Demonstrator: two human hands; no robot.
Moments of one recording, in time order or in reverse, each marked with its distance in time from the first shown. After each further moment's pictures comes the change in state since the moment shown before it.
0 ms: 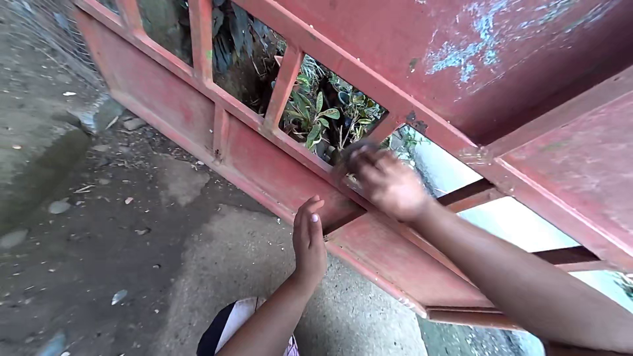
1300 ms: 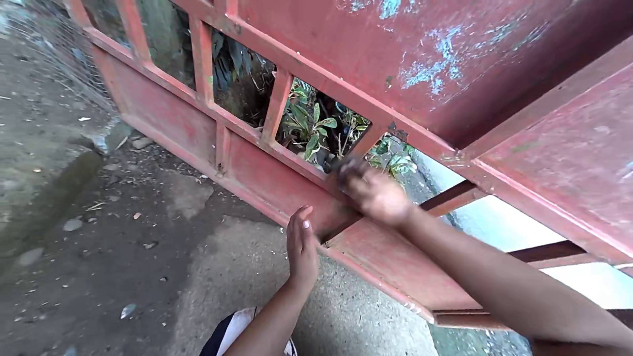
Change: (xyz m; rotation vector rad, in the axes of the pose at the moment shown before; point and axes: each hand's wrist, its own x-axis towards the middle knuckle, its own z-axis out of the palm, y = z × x) left_hand 0.000 0.004 -0.012 0.065 -0.029 -0.066; right_hand -0.008 -0.006 0.009 0.092 -0.010 0.055
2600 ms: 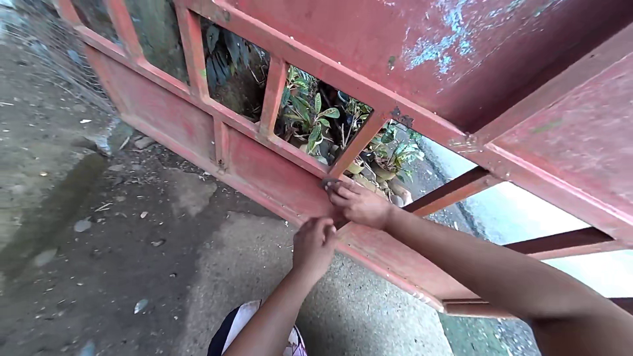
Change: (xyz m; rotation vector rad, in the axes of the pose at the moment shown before) left_hand 0.009 0.018 -0.010 0.527 -0.613 -0.319; right_hand 0.000 -0.021 0.039 0.116 -0.131 -0.104
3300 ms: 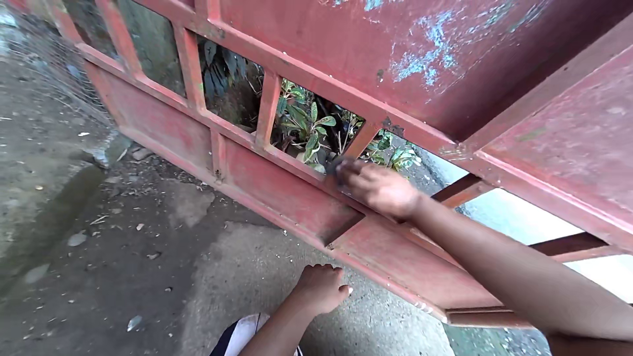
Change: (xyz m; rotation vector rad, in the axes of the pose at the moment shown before) left_hand -0.002 0.003 0.020 0.513 -0.703 -0.002; right_hand -0.008 0.036 -0.045 -0.133 0.158 0.006
